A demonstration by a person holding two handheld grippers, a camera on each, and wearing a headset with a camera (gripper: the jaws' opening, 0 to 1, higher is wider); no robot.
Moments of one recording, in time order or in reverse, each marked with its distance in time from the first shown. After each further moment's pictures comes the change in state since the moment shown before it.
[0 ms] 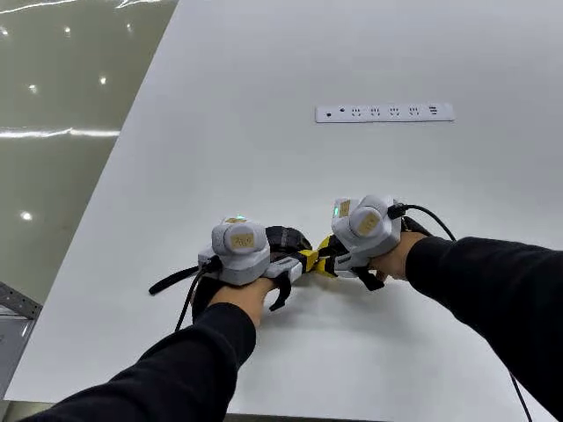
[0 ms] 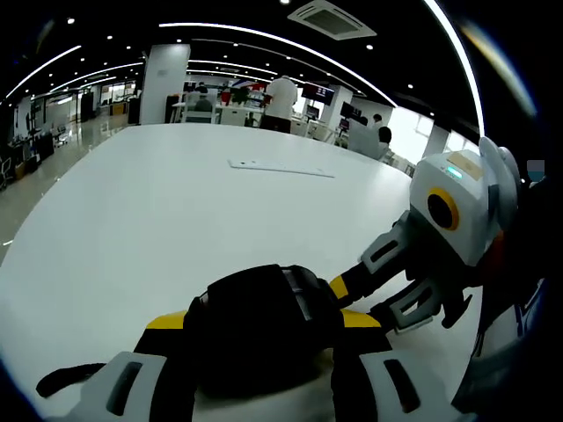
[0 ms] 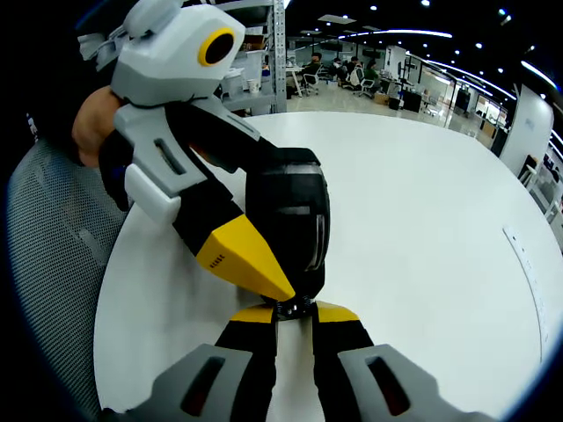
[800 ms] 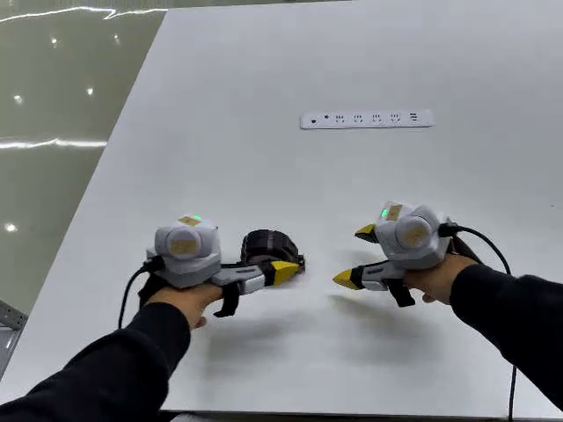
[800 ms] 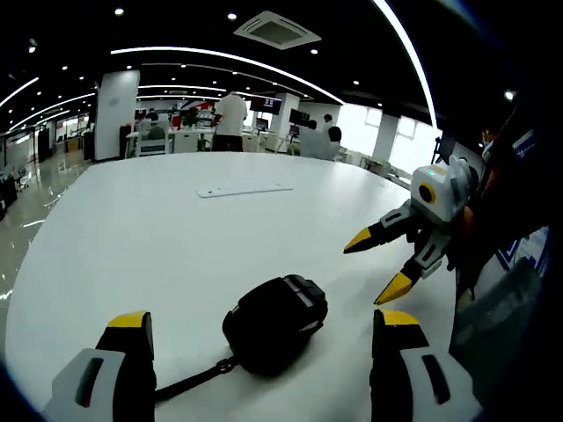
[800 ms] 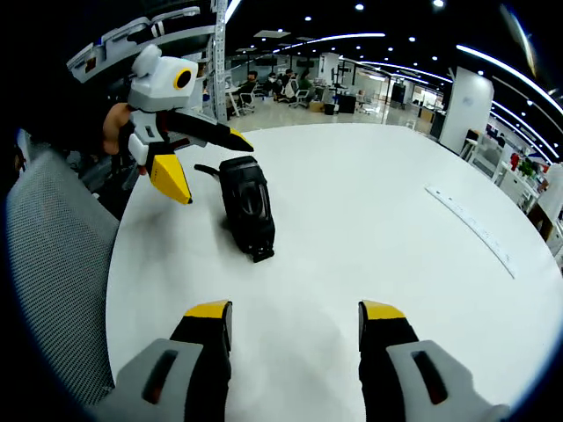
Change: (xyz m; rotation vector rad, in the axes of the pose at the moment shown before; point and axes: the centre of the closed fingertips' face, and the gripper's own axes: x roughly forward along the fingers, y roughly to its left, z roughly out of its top) left arm -0.054 0.017 0.017 0.223 -0.074 -0.215; right arm -0.102 -0.004 -0.044 0.217 -0.115 -0.300
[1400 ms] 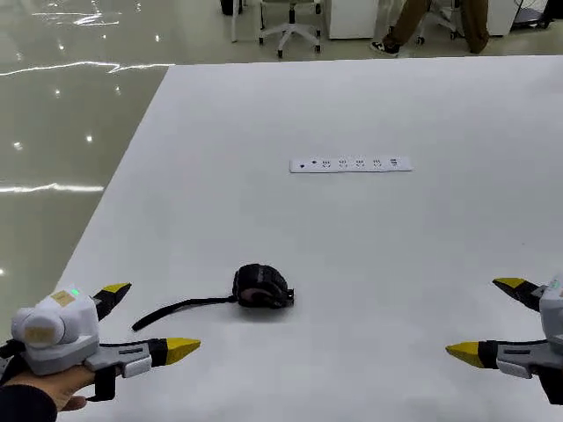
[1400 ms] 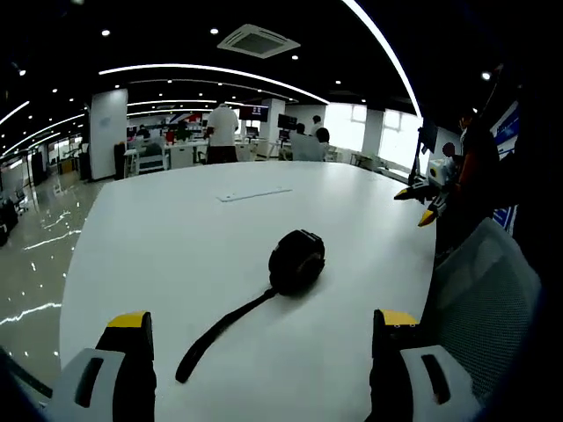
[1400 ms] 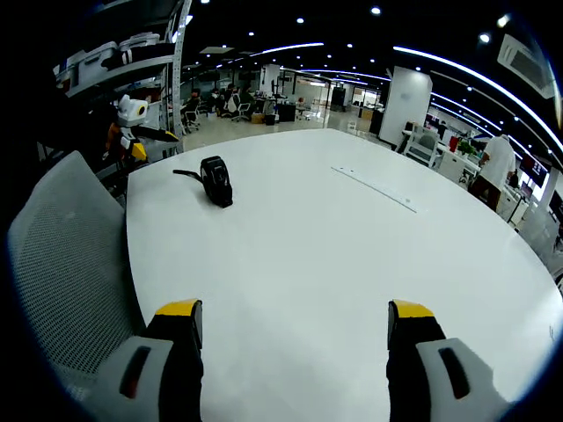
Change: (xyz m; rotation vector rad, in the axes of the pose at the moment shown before) left arm -0.127 0.033 -0.031 0.066 -0.021 0.021; right arm -0.180 -0.018 -0.082 0.110 -0.016 -0.235
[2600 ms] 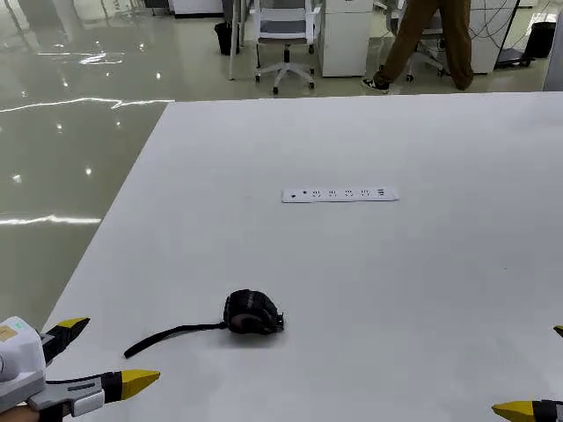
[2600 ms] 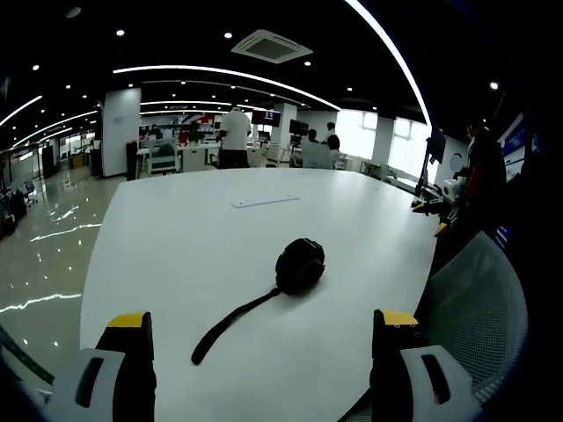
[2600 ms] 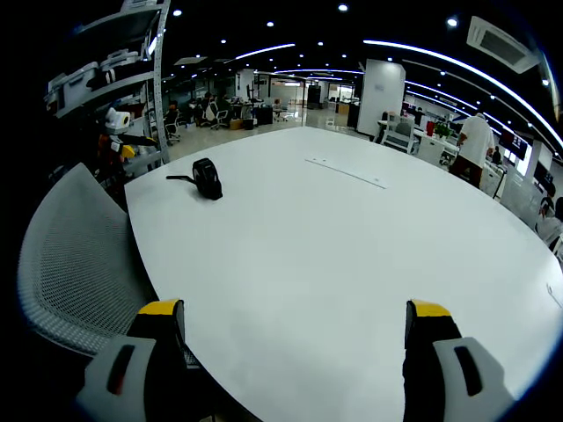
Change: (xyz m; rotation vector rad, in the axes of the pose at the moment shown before) left arm -0.032 0.000 0.015 -0.048 -0.034 0.037; right arm -0.057 -0.006 -0.035 0.113 -0.015 -0.053
